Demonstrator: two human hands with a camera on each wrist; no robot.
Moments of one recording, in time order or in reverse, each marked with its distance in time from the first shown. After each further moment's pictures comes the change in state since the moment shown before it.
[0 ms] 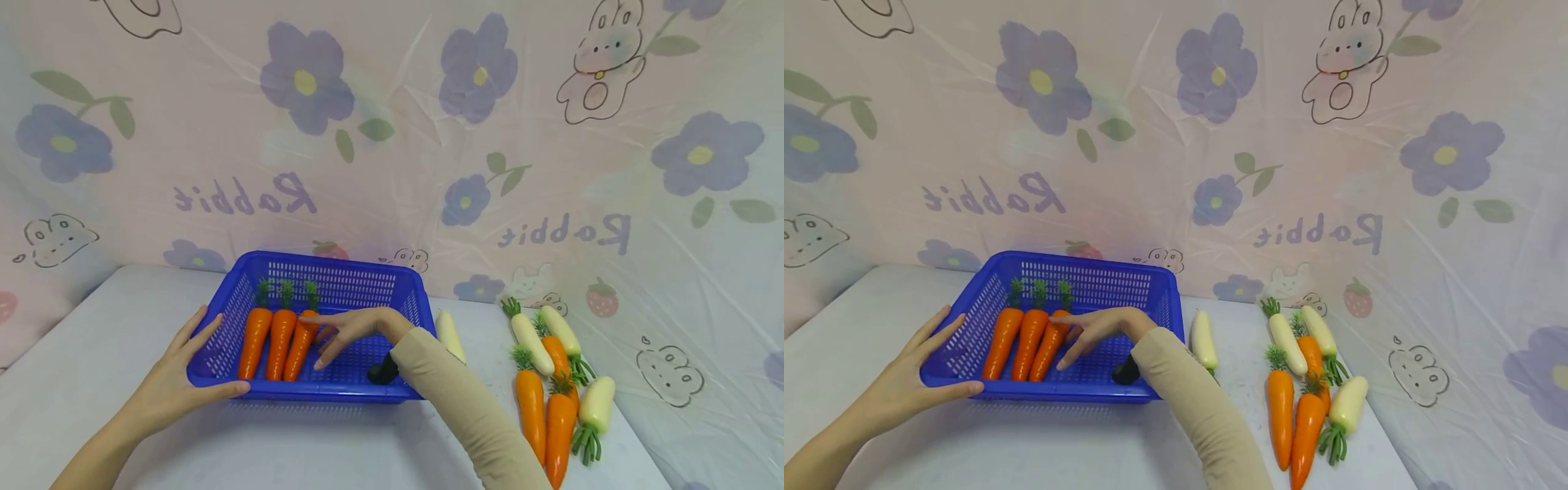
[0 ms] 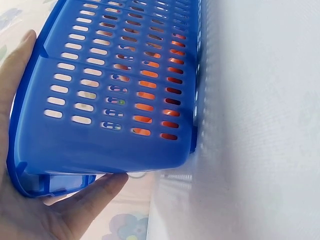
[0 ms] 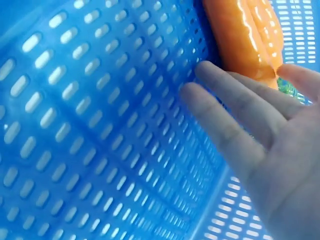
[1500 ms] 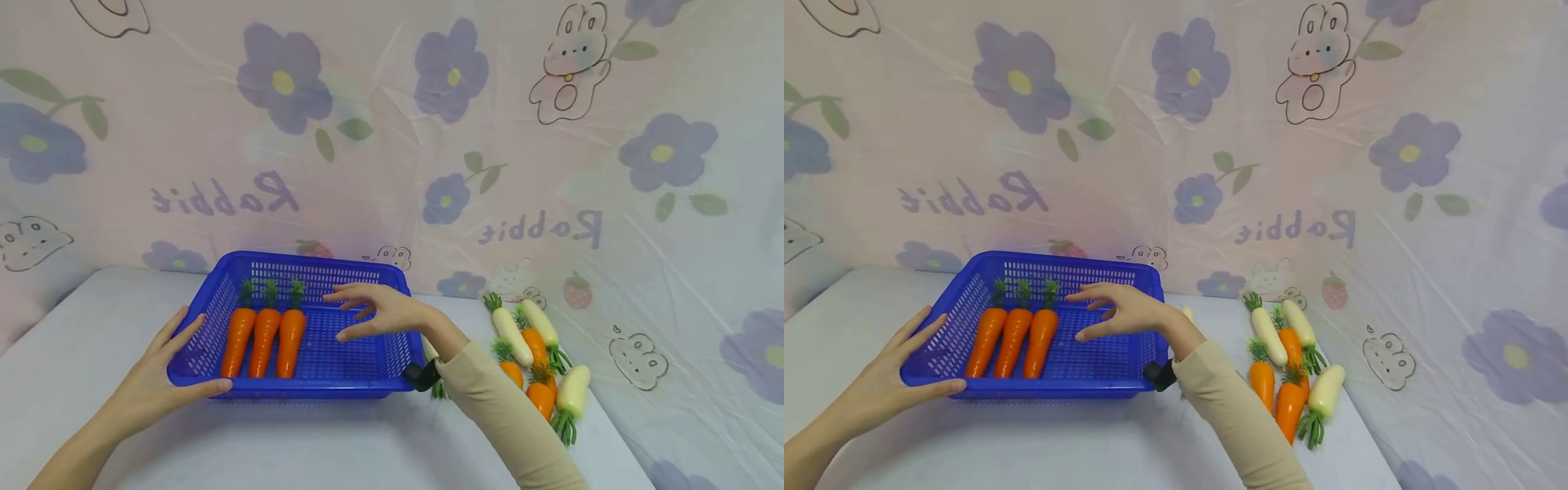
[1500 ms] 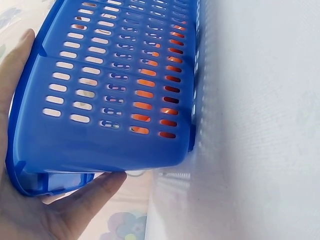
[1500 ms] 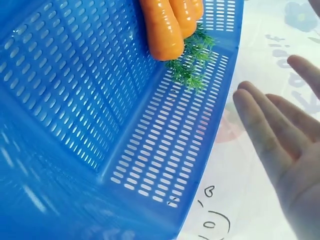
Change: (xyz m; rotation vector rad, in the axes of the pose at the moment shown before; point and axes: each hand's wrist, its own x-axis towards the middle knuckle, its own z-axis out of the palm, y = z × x) left_hand 0.002 -0.005 0.000 0.007 -0.018 0.000; right_hand -0.107 -0.007 -0.002 -0.102 0.423 -0.271
